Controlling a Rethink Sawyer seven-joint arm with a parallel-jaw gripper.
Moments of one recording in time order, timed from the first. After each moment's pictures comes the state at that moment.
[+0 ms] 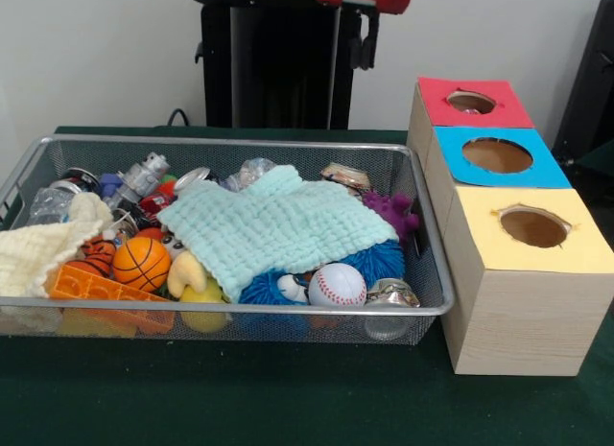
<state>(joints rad) -0.24 -0.96 0.03 1.96 -0.04 0.62 1.87</state>
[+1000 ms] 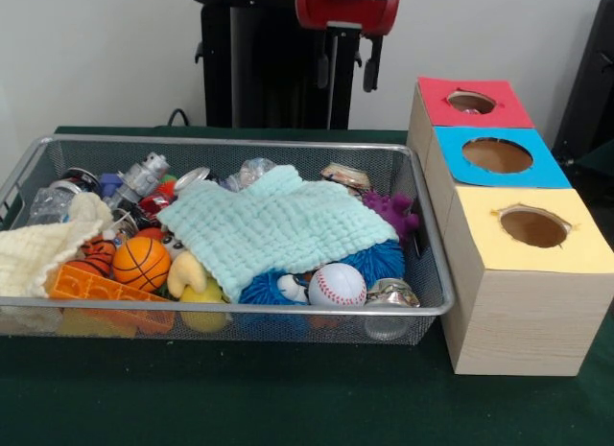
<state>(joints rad) -0.37 -0.94 0.20 1.95 -0.20 0.62 1.87</state>
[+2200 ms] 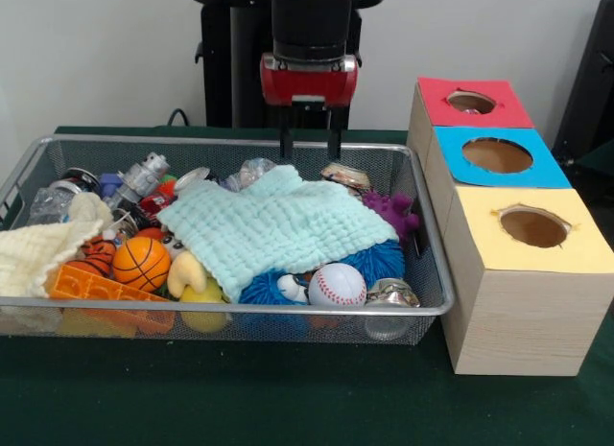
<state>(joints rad) -0.46 -0.76 0.23 1.94 -0.46 0.27 1.87</state>
